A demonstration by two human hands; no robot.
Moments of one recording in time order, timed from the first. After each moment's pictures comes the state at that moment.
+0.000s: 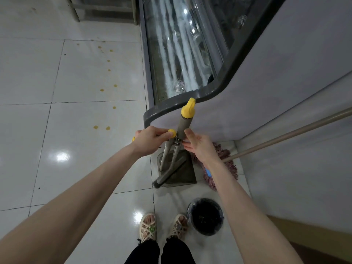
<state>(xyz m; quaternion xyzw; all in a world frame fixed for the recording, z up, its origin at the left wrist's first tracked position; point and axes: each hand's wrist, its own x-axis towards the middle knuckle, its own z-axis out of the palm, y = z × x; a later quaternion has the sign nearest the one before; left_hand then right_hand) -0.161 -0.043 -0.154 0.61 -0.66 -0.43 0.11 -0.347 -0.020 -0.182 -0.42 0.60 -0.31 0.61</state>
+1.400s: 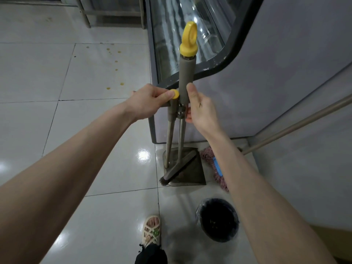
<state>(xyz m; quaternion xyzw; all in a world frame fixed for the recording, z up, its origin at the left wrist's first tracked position) -0.163 -0.031 -0.177 0.56 -0.66 -0.45 0.21 -0.328 -0.020 -0.219 -0.56 0.62 -0.37 0.41</state>
